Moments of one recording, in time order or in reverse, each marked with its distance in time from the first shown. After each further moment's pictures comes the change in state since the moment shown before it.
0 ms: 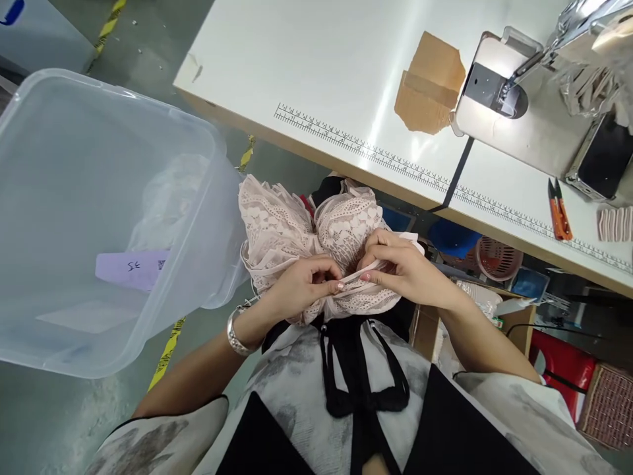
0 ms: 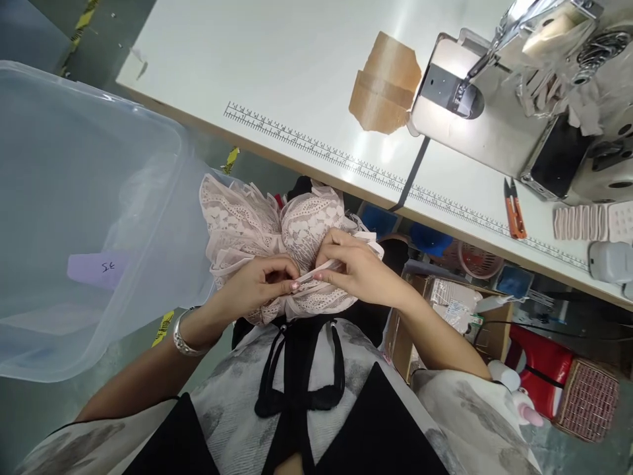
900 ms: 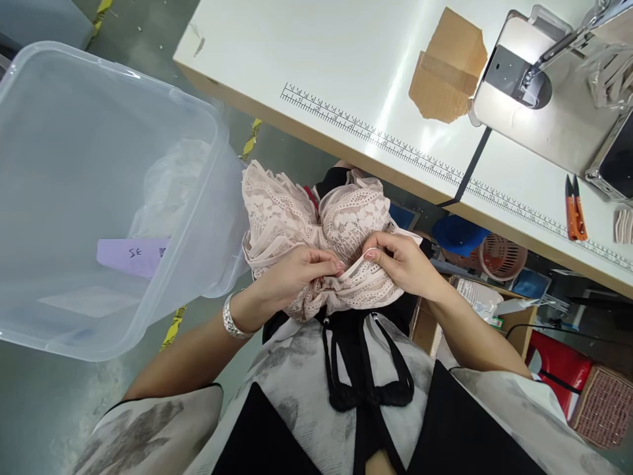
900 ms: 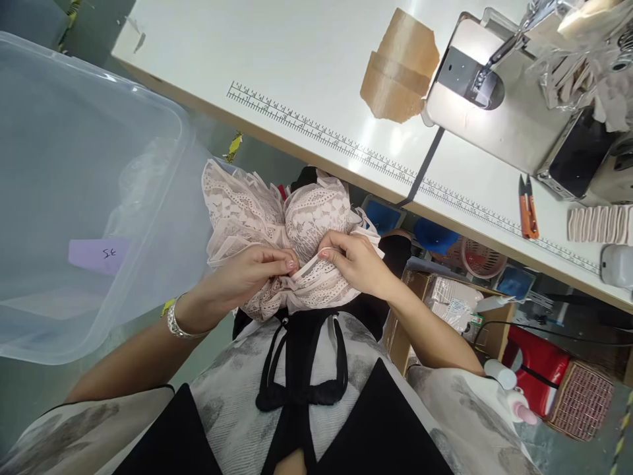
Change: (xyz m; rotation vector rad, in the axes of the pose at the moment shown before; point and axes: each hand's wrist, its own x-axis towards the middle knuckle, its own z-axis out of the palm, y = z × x) left_hand 0.000 0.001 -0.005 -0.473 -0.099 -0.162; right_hand 0.007 0.011 0.018 0.186 0.096 0.153
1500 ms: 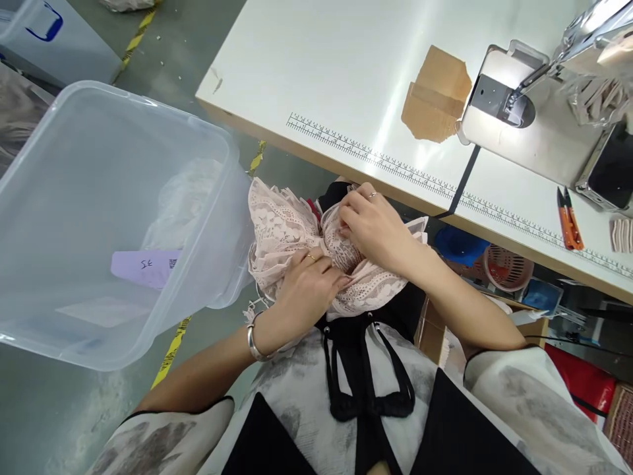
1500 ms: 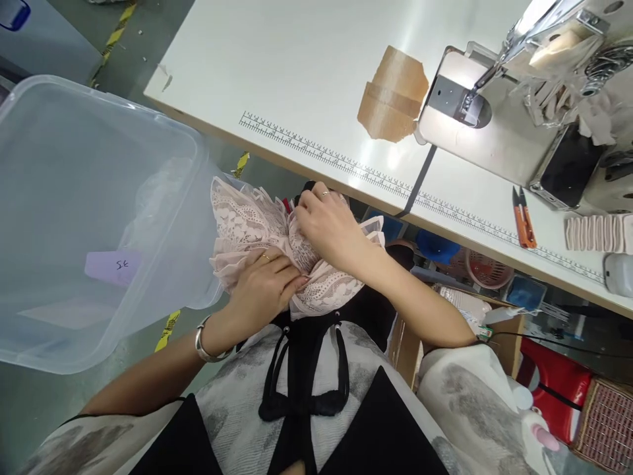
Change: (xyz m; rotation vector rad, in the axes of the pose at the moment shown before) left_hand -0.003 -0.014 0.016 1.431 0.378 0.480; right_hand 0.067 -0.026 -0.004 -0.821 0.107 -0.379
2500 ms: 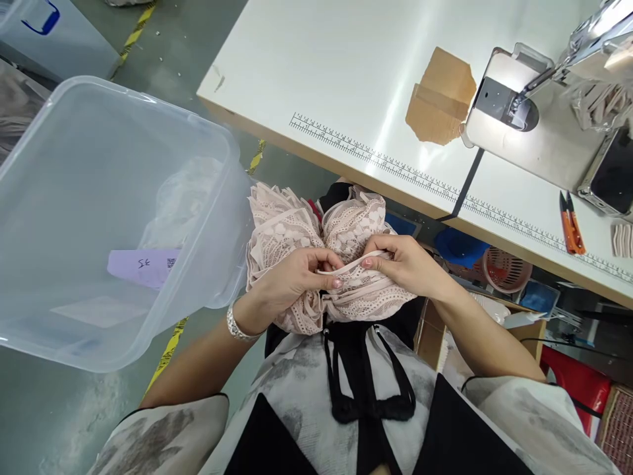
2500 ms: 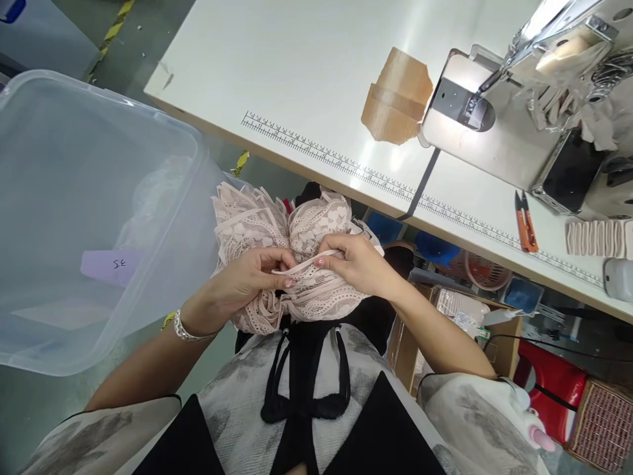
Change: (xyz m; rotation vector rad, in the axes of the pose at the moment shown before) left_hand 0.014 -0.022 -0.024 -1.343 -0.317 -0.485; right_hand -0.048 -0.002 -0.014 0.824 -0.180 0.373
